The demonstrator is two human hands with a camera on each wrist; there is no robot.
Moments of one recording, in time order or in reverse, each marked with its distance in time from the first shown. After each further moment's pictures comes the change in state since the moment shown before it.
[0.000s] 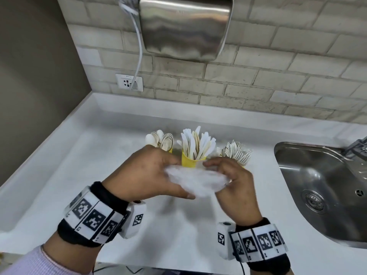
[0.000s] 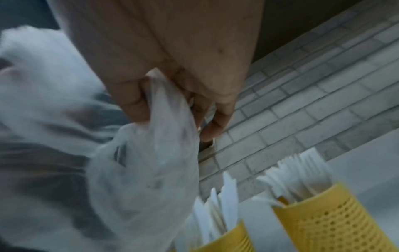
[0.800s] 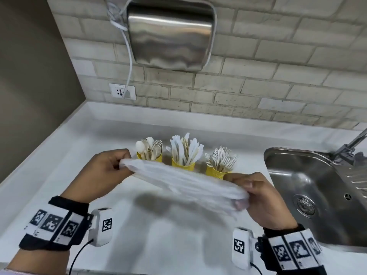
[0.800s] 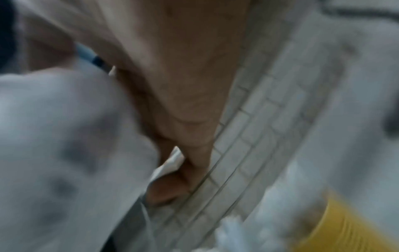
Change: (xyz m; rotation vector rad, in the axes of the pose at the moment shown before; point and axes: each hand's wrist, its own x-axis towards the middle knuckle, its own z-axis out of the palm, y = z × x) left_hand -0.018 -0.051 -0.012 -0.188 0.236 -0.263; right_hand 0.004 -0.014 -0.091 0.707 -0.343 0.423
